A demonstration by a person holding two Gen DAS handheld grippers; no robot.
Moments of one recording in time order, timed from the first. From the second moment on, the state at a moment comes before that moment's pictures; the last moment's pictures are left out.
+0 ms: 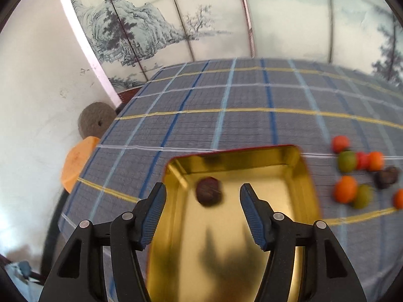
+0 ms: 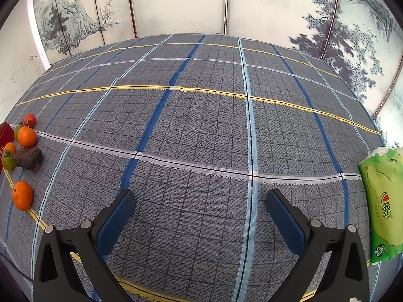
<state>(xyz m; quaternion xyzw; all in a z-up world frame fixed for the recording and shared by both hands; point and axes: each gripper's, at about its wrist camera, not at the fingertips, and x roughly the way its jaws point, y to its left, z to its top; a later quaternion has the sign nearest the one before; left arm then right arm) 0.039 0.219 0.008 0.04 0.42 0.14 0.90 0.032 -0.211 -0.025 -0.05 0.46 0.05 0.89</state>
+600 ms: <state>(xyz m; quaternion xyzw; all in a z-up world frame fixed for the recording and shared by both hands) -0.060 0.132 0.031 0.04 0.39 0.07 0.92 -0.056 -0.048 0.014 -0.13 0.38 0.32 0.86</state>
